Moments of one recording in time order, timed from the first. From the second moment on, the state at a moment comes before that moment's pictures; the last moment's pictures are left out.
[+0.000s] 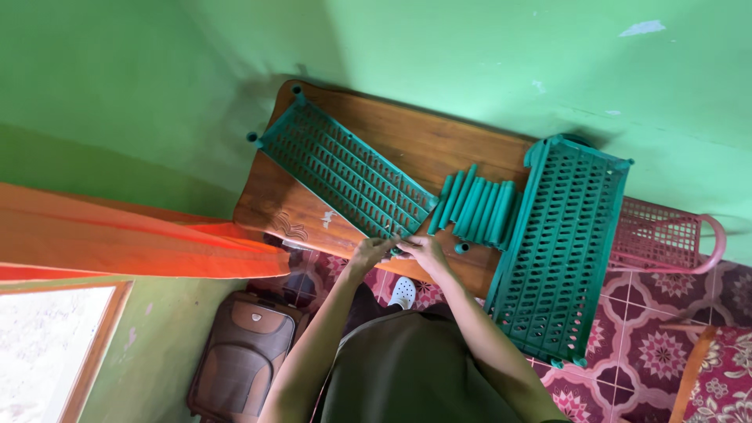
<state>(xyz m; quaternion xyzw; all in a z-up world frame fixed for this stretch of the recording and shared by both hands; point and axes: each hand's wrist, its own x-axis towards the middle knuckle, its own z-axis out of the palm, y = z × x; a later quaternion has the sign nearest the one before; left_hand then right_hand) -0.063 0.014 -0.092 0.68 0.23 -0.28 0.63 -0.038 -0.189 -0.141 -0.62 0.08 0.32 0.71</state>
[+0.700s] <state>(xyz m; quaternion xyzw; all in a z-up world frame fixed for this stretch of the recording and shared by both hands) -0.089 0.028 -0.123 0.67 0.19 -0.26 0.66 -0.047 -0.190 -0.134 -0.68 0.02 0.35 0.64</state>
